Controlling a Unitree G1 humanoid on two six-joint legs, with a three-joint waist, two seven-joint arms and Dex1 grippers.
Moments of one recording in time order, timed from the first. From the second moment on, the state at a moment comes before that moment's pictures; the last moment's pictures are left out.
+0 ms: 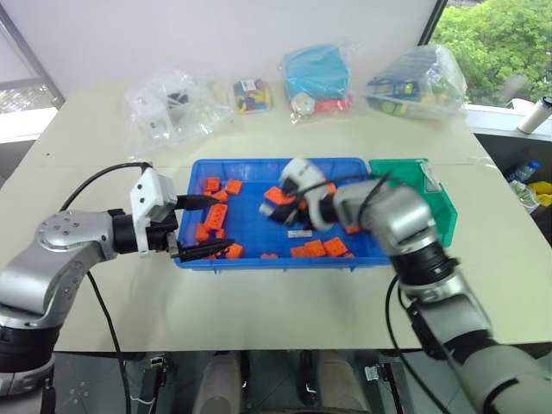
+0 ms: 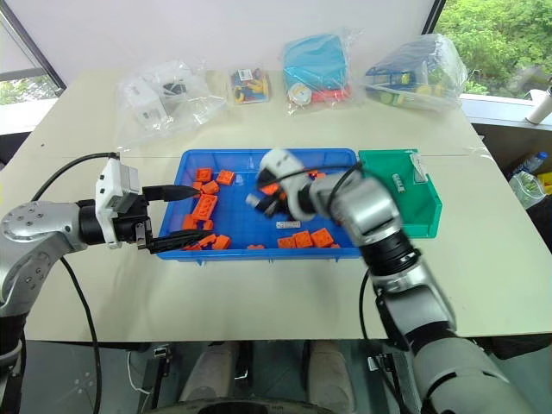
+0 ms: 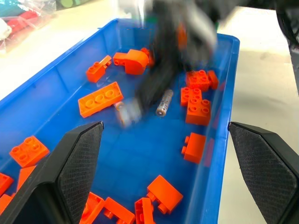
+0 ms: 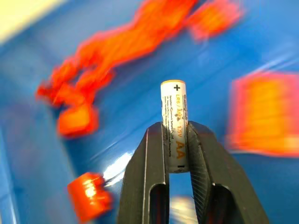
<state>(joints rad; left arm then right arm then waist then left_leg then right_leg) -0.27 0.84 0.13 -0.36 -0.62 0.57 -1.03 -0.90 -0.44 0.18 -0.07 0.30 1.21 0.73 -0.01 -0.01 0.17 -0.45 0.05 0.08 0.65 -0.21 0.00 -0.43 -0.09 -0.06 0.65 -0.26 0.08</state>
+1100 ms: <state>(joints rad) -0.31 0.81 0.07 -0.33 -0.59 0.52 -1.04 -0.89 -0.44 0.25 -0.06 0.25 1.06 0.63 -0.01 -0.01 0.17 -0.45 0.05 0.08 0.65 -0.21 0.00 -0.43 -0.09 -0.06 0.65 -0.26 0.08</state>
